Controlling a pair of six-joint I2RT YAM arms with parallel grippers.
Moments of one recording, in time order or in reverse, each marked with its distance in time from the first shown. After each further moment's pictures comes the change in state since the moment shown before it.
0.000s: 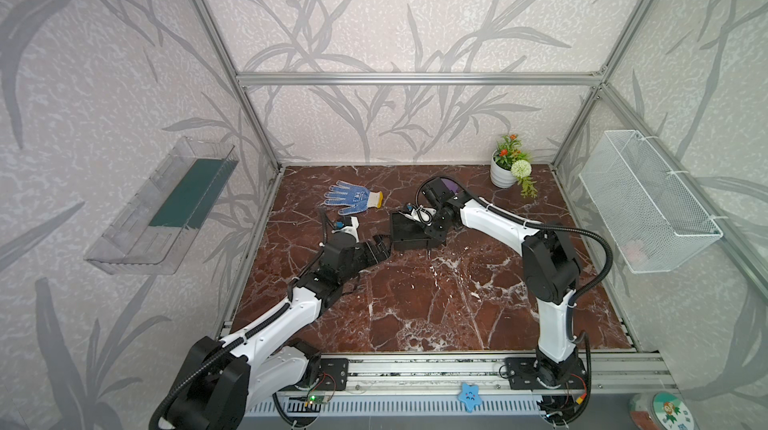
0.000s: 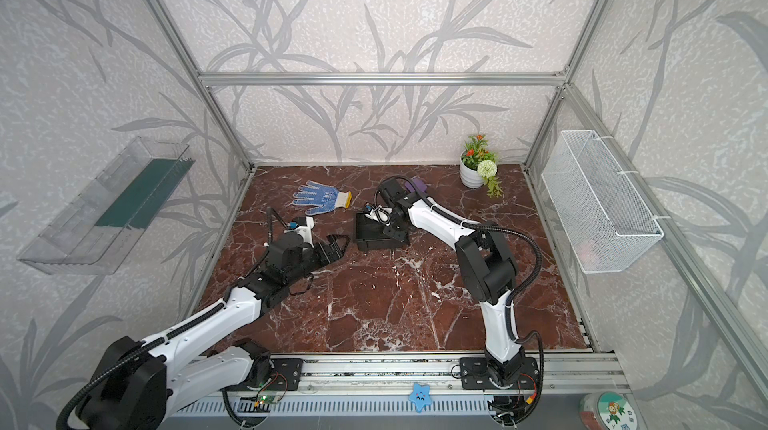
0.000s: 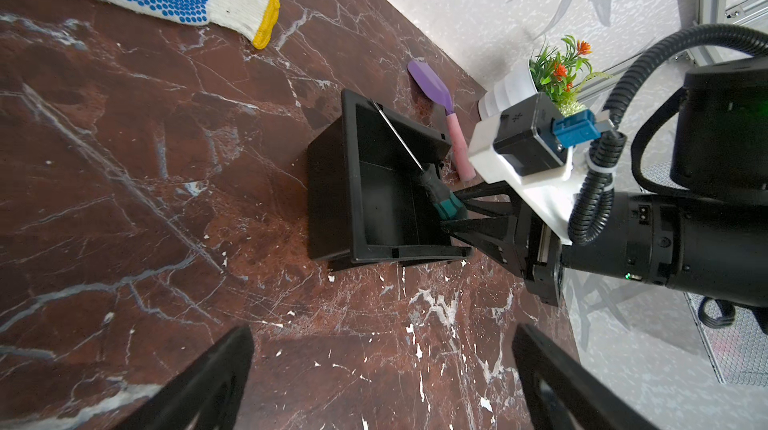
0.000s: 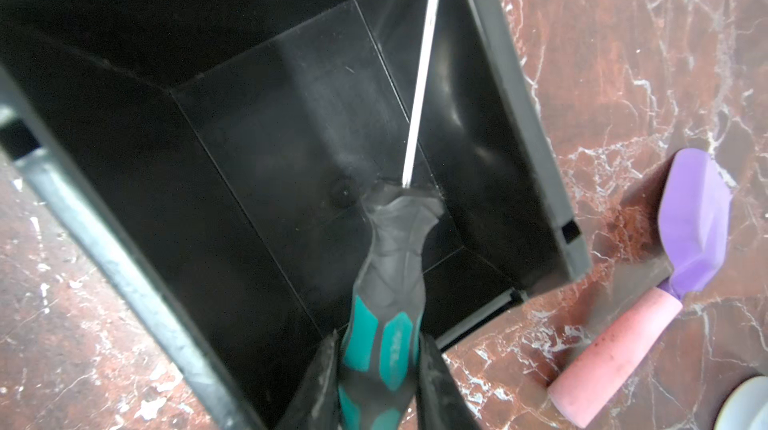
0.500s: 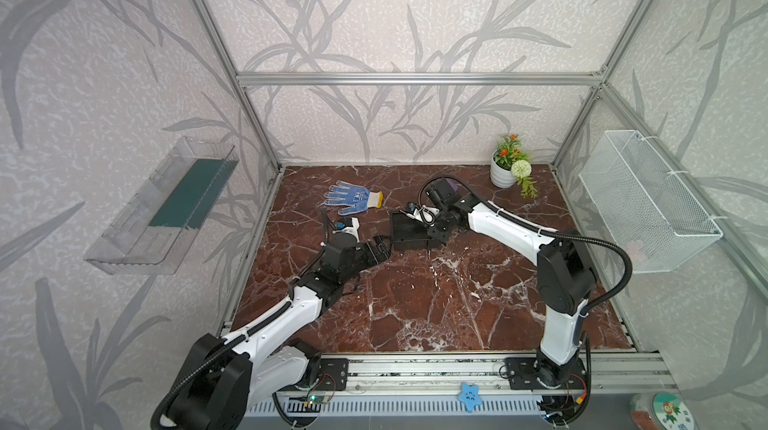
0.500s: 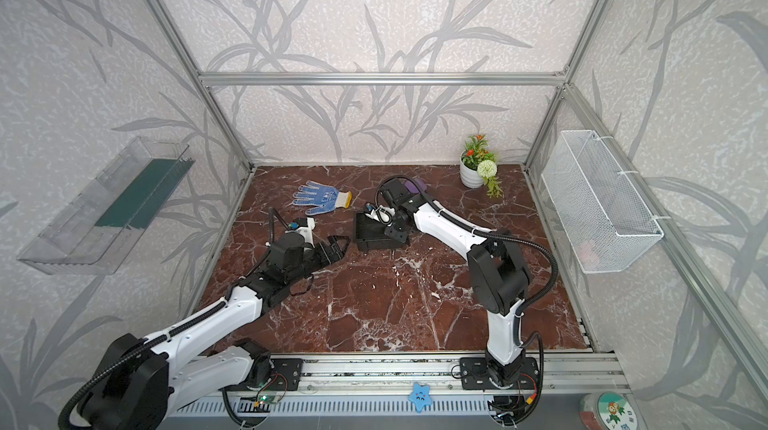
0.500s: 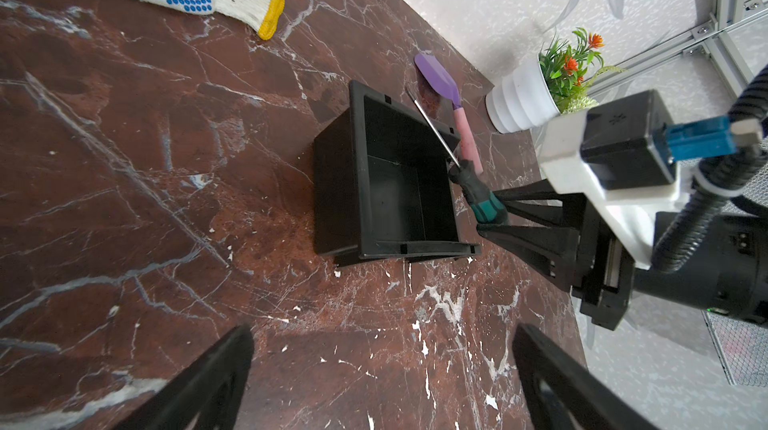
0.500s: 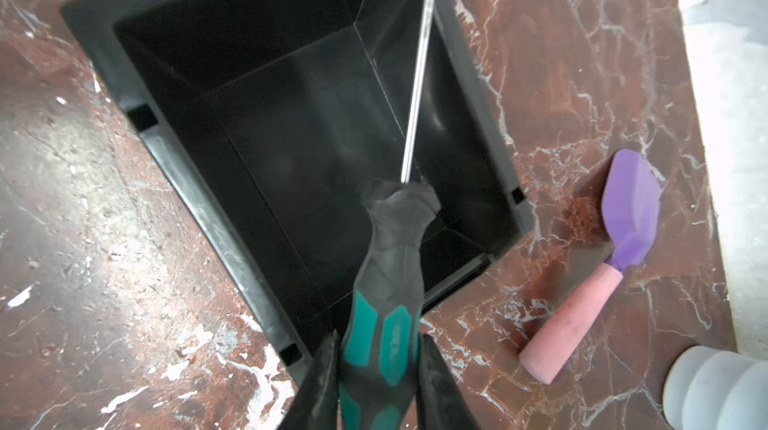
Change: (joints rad) left arm 0.000 0.013 0.000 -0.007 0.001 0.000; right arm 0.021 -0.099 -0.069 0.023 0.031 -0.008
